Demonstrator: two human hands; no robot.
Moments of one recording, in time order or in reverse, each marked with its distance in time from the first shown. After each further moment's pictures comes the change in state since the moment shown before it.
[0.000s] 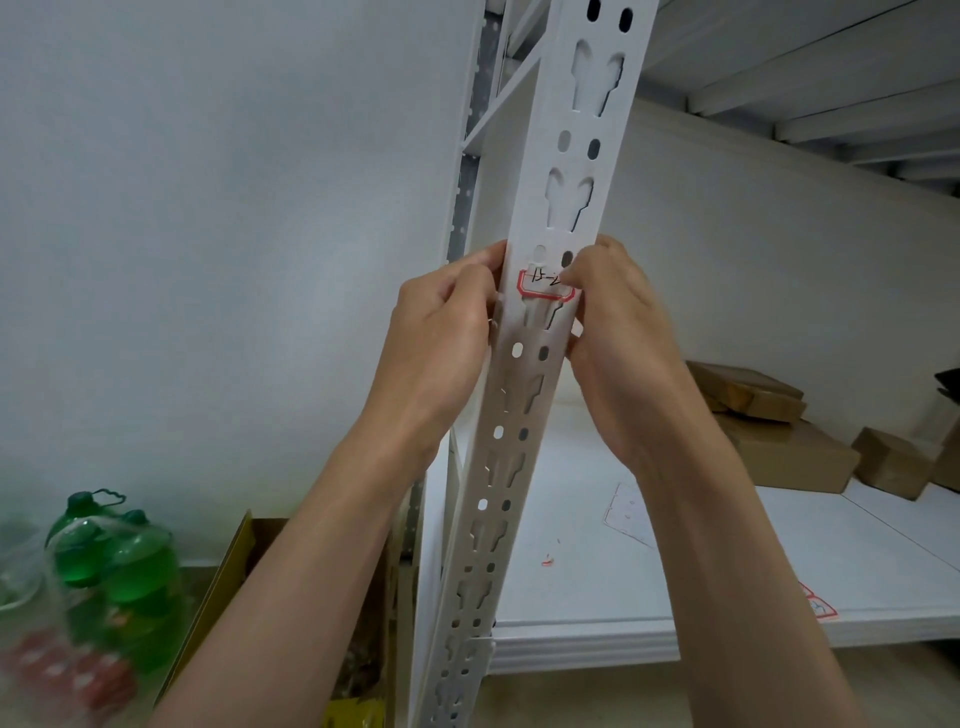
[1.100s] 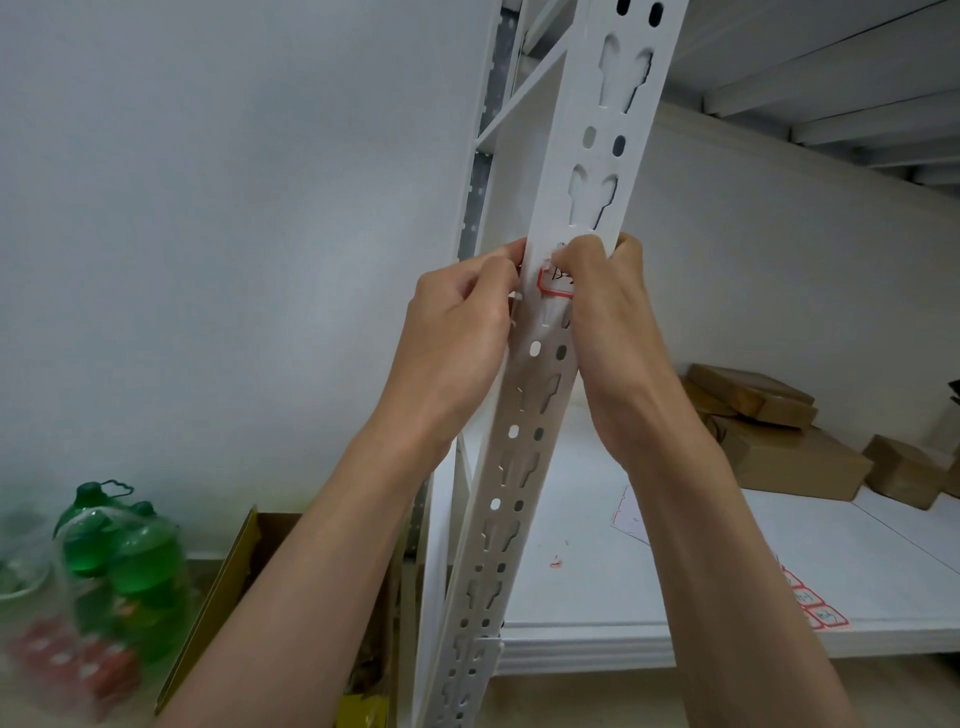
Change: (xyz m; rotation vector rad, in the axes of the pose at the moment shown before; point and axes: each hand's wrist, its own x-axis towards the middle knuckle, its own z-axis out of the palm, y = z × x) left_hand -0.002 0.002 -0.001 0.009 -0.001 0.023; right_hand 0.002 0.001 0.010 -0.097 0.026 -0.038
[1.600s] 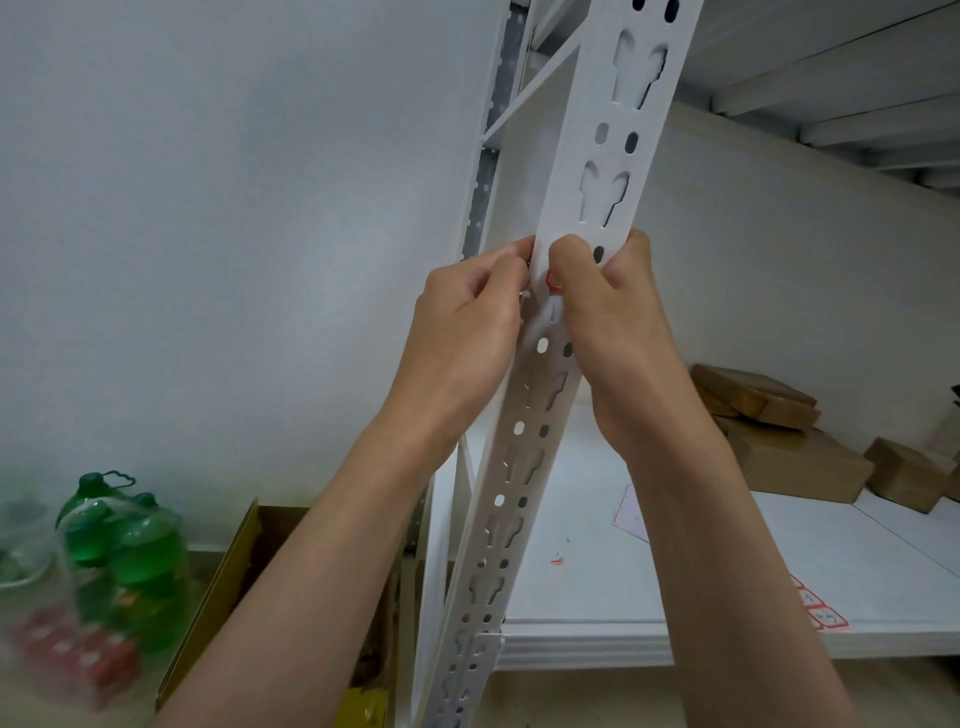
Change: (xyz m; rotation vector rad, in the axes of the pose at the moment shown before) left_hand 0.001 -0.003 -0.001 0.001 -0.003 -0.001; right_hand 0.002 0.000 0.004 -0.022 0.008 -0.031
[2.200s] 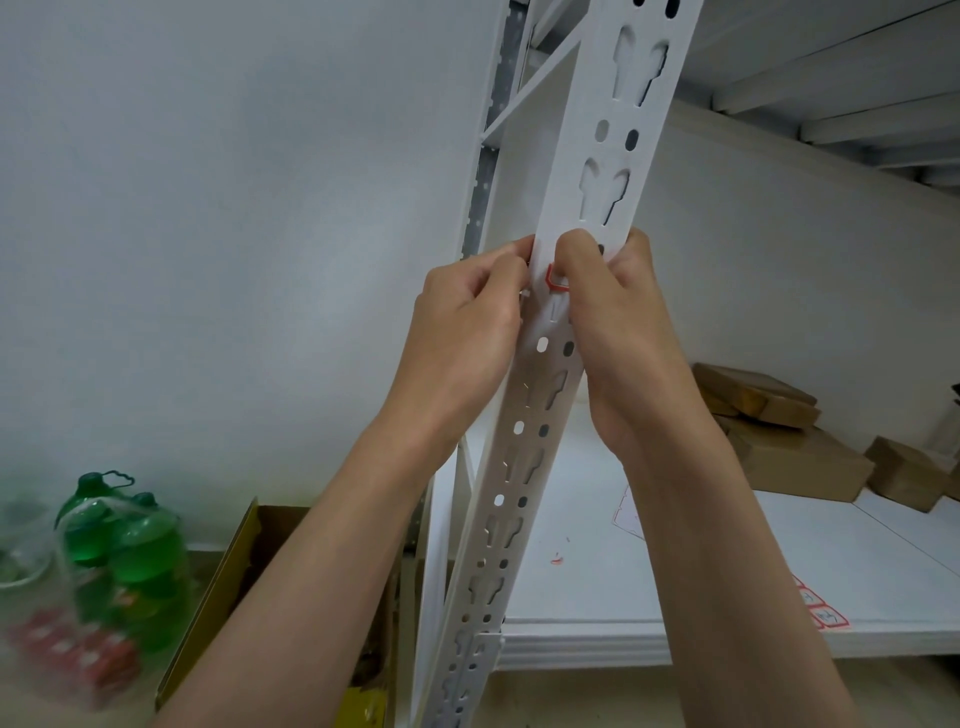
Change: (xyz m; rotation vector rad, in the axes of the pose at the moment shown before) left_hand -0.002 0.003 0.000 0.016 0.019 0.029; right_hand -0.001 0.002 0.000 0.081 -0.003 0.032
